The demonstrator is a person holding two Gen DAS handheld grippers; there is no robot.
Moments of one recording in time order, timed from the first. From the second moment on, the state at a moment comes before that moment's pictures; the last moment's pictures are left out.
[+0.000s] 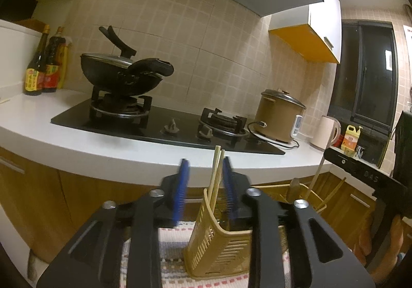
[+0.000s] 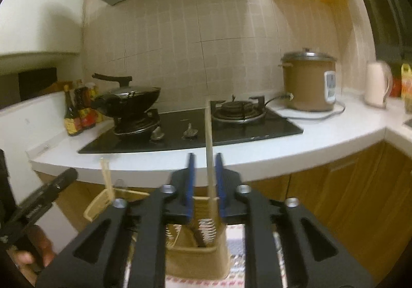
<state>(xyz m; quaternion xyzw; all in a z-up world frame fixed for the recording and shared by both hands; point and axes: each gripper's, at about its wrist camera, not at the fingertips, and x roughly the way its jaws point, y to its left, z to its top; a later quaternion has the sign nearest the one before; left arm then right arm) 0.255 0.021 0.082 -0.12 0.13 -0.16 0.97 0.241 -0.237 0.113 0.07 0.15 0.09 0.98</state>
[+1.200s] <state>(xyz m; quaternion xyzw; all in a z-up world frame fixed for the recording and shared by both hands) 0.101 -0.015 -0.033 0.00 0.55 -0.27 0.79 0.095 -0.187 -0.019 0.07 0.60 0.17 0.78</state>
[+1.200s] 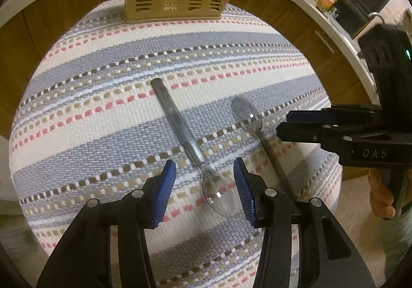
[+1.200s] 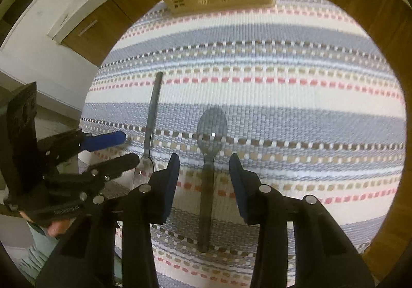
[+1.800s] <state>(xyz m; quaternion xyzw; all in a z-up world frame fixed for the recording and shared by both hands) 0.116 -0.045 -0.045 0.02 0.56 -0.23 0.80 0.088 -0.141 -0.049 -0.08 0.58 0.13 0.80</state>
